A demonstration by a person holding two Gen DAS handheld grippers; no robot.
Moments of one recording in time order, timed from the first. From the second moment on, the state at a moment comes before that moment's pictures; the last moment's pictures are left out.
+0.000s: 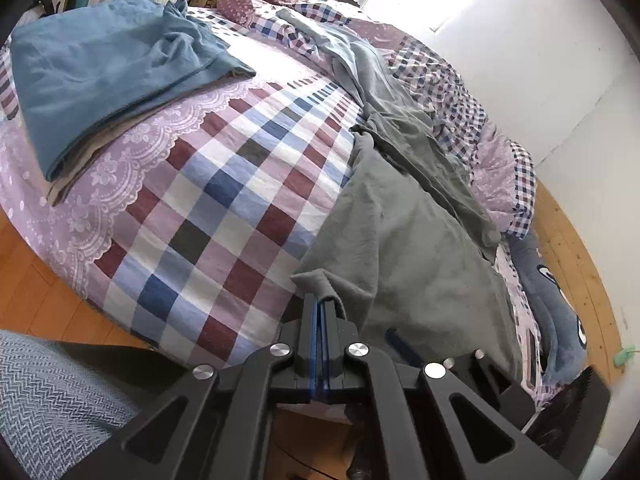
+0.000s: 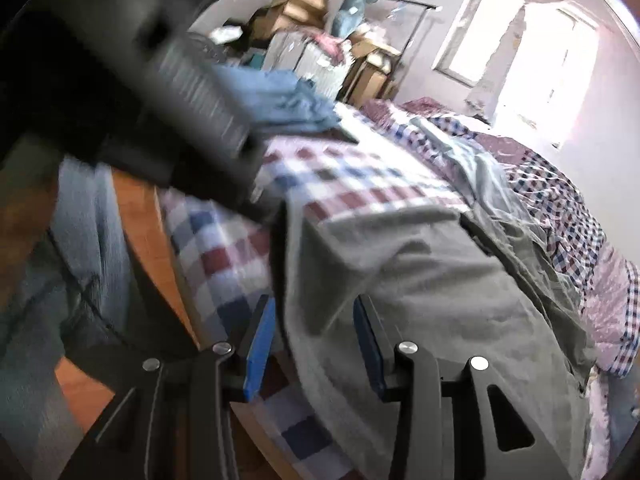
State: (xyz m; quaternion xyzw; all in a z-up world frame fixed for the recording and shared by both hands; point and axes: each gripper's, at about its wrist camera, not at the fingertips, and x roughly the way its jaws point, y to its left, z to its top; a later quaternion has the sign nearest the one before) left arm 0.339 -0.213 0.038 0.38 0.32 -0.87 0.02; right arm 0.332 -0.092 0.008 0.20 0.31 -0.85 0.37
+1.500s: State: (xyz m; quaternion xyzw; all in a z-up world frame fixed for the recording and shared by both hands) left arm 0.352 -0.218 0.042 0.37 0.33 -0.87 0.03; right arm 0.269 -0.046 0.022 0.35 0.12 -0.84 0.40
